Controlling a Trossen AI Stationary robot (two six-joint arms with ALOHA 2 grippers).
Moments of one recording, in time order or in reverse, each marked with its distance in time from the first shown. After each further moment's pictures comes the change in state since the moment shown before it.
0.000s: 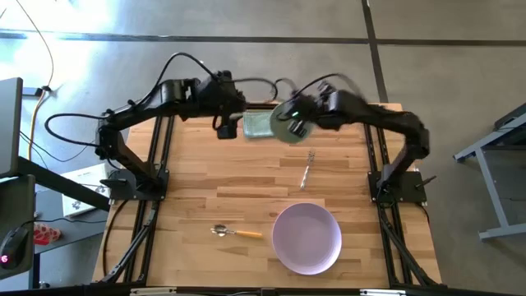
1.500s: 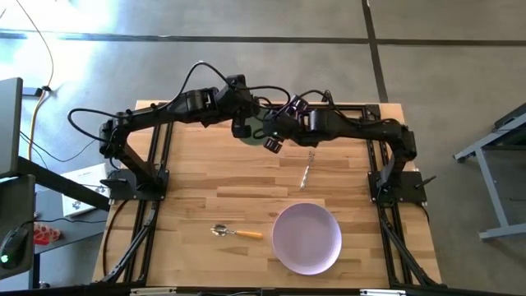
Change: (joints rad) left arm 0.040 0.039 -0.229 0.364 -0.089 0.117; right arm 0.124 0.164 0.030 0.271 -0.014 -0.012
